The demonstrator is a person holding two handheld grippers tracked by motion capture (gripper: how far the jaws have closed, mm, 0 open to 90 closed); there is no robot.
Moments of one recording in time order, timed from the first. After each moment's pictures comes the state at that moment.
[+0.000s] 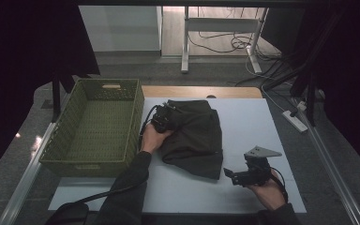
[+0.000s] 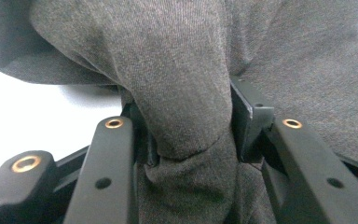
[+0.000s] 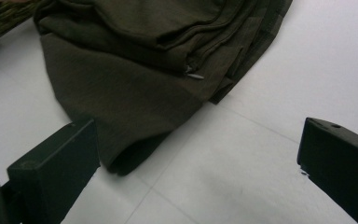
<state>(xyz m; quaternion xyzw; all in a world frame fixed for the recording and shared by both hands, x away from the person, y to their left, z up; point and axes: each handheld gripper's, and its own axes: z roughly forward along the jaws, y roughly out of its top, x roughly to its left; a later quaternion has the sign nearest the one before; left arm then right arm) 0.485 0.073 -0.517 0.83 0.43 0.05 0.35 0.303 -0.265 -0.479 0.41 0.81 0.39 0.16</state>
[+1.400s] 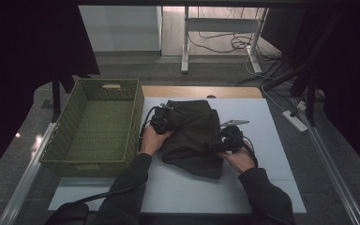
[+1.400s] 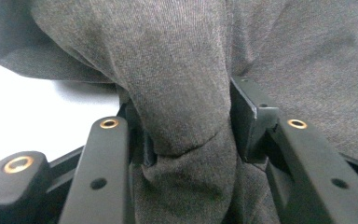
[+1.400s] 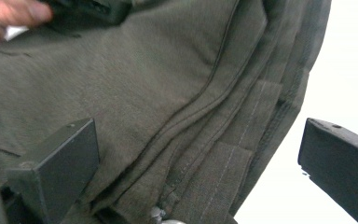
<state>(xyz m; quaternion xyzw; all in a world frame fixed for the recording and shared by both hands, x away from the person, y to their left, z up) 0.484 0.078 -0.524 0.82 0.44 0.04 0.37 0.407 -0.203 -0.494 0.44 0.81 0.36 0.14</state>
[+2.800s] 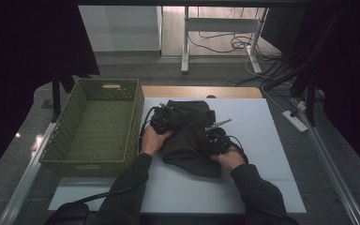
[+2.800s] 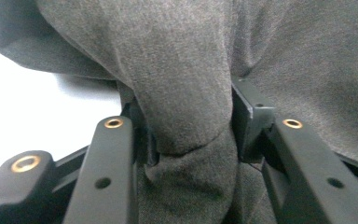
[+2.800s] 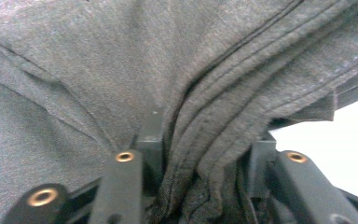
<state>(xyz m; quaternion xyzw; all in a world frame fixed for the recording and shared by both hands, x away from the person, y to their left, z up) 0.484 0.078 -0.524 0.81 0.46 0.03 0.37 0.413 -0.171 -0.508 0.37 0.88 0.31 0.05</state>
